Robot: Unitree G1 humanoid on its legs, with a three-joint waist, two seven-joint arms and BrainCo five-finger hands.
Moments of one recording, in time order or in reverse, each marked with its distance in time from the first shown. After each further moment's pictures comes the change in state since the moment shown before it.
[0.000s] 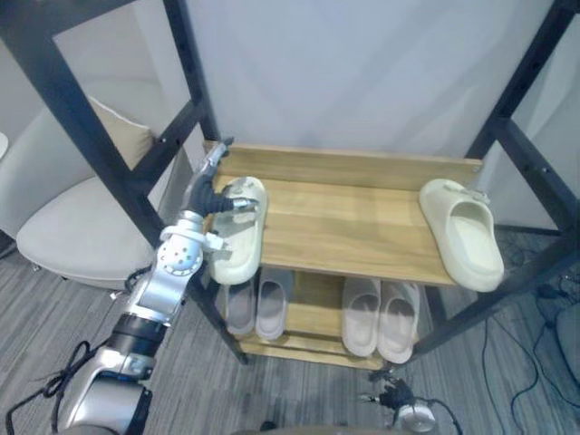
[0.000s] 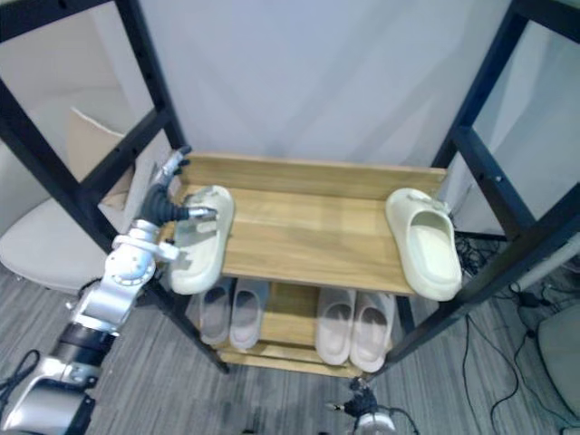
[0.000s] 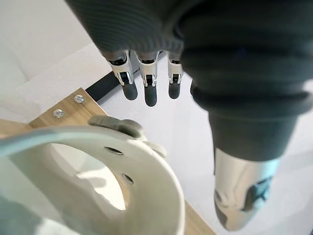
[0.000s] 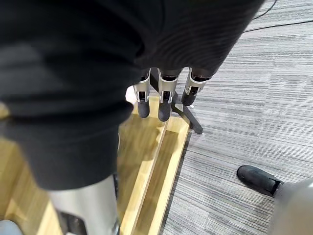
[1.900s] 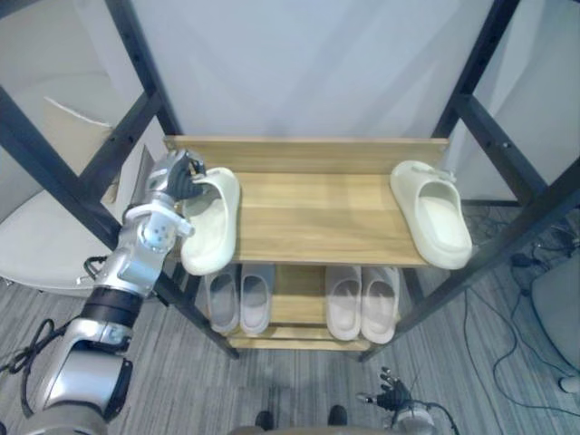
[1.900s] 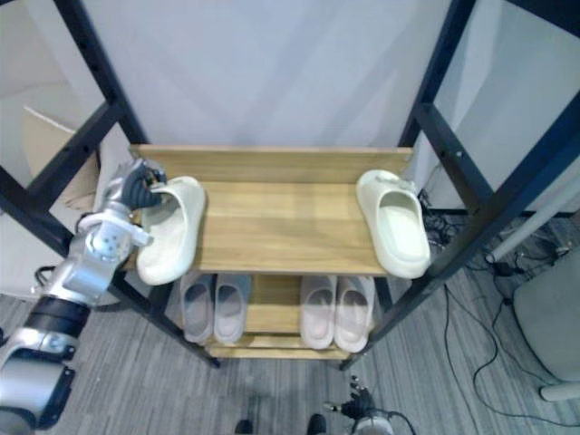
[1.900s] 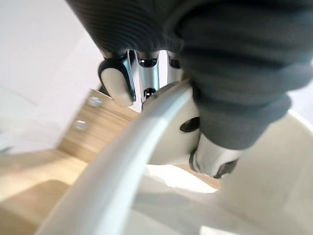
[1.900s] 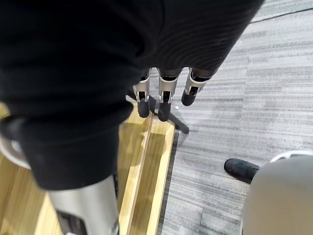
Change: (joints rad) left arm -0.171 0.080 -0.048 0.193 0.202 0.086 0.000; right arm 0.051 0.027 0.017 -0.074 0.020 -0.010 0.008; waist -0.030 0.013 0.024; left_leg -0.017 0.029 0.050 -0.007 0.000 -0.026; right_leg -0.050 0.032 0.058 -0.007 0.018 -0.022
